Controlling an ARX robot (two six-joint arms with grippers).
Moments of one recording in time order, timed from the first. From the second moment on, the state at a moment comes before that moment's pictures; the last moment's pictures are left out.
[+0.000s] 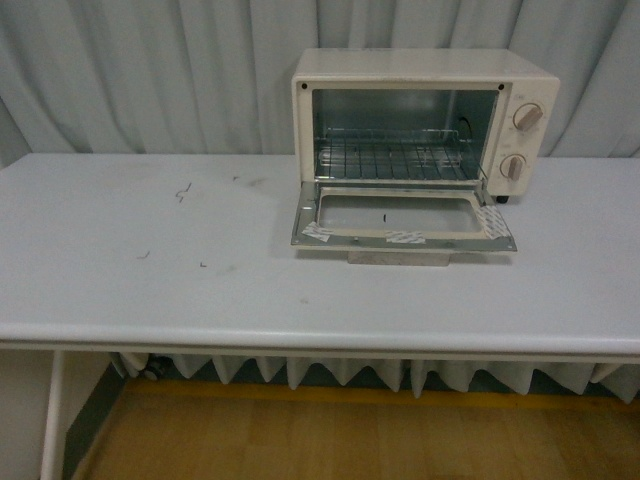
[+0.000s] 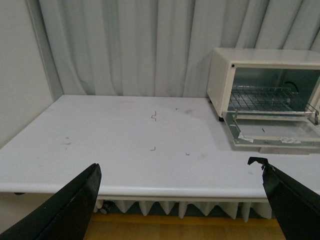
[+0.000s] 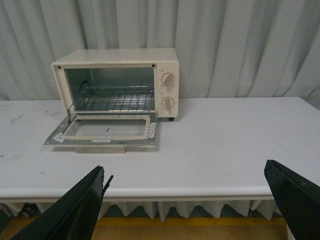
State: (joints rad) left arm 0.00 0.01 0.01 0.00 0.00 -0.02; right arm 0.00 0.00 0.01 0.00 0.00 -0.01
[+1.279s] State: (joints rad) left arm 0.00 0.01 0.01 0.00 0.00 -0.02; right arm 0.00 0.00 0.01 0.00 0.00 -0.01
